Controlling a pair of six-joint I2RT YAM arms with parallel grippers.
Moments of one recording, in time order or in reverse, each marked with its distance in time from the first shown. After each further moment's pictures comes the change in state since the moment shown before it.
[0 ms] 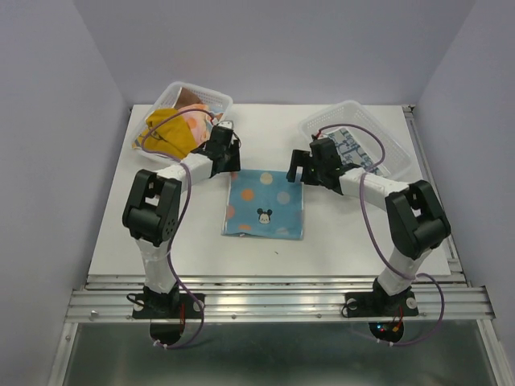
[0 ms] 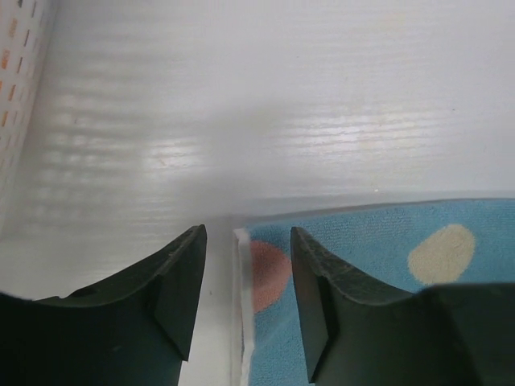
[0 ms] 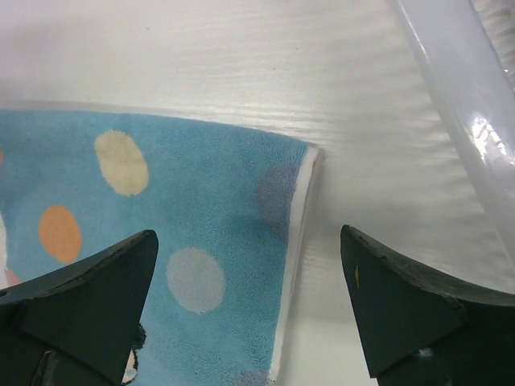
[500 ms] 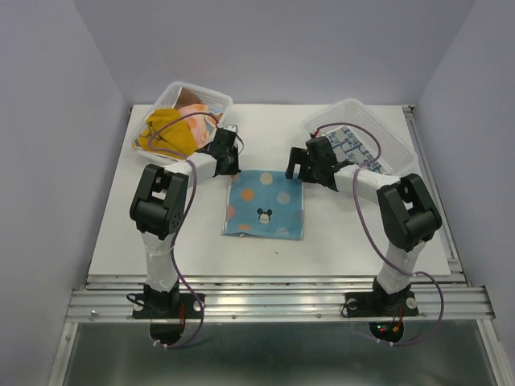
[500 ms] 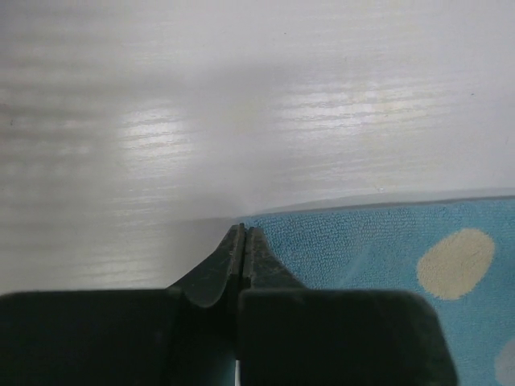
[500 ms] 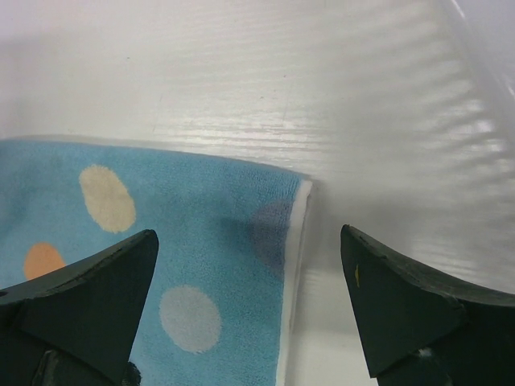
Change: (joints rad) left arm 0.004 0.092 0.041 0.005 0.066 0.002; right arm 0.000 0.081 0.050 0.024 0.045 0.023
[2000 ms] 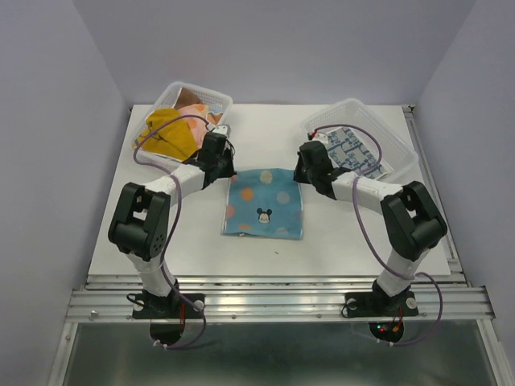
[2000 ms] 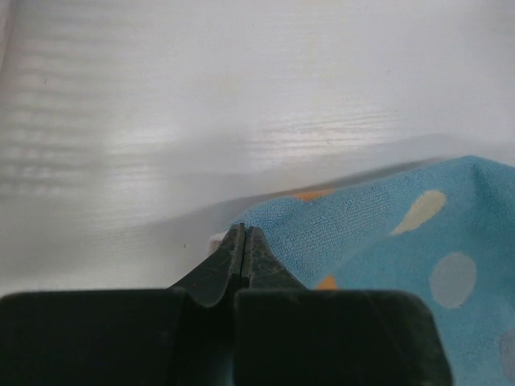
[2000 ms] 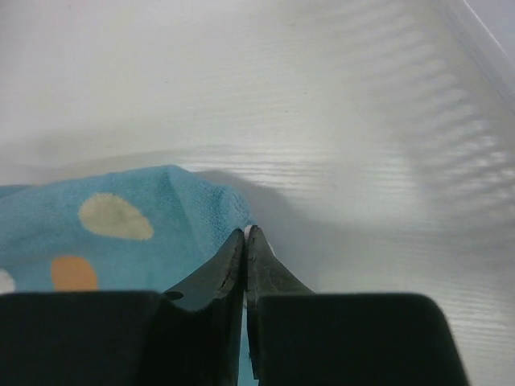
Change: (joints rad) left arm 0.002 -0.201 -0.171 0.087 0.040 -0.030; right arm 0.073 -0.025 -0.033 0.072 0.165 0.029
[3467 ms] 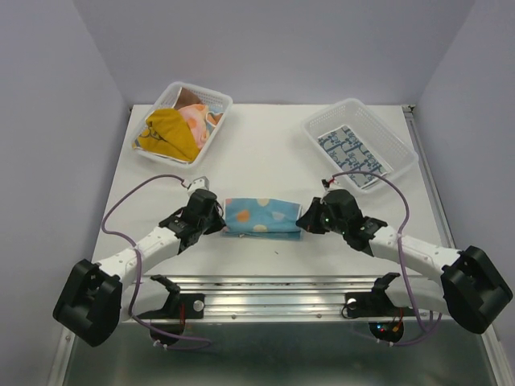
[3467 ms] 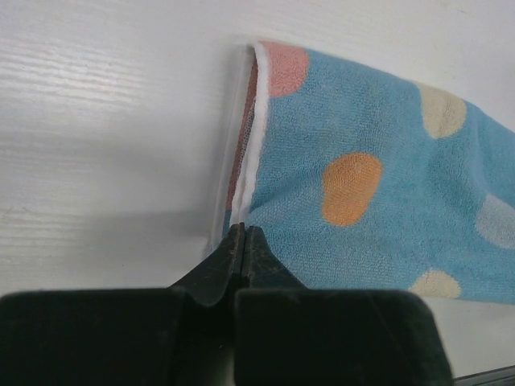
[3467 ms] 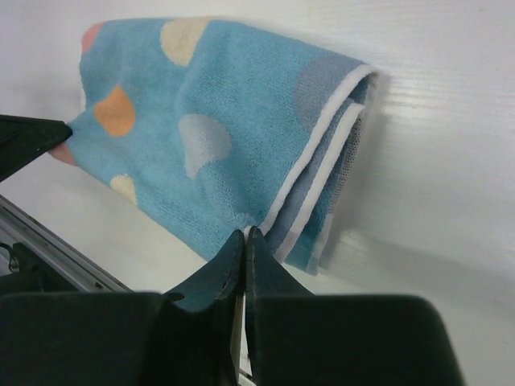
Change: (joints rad) left arm -0.163 -0.676 -0.635 -0.103 -0.138 -0.391; right arm 0.136 -0.637 -0.589 0.024 -0.311 0.186
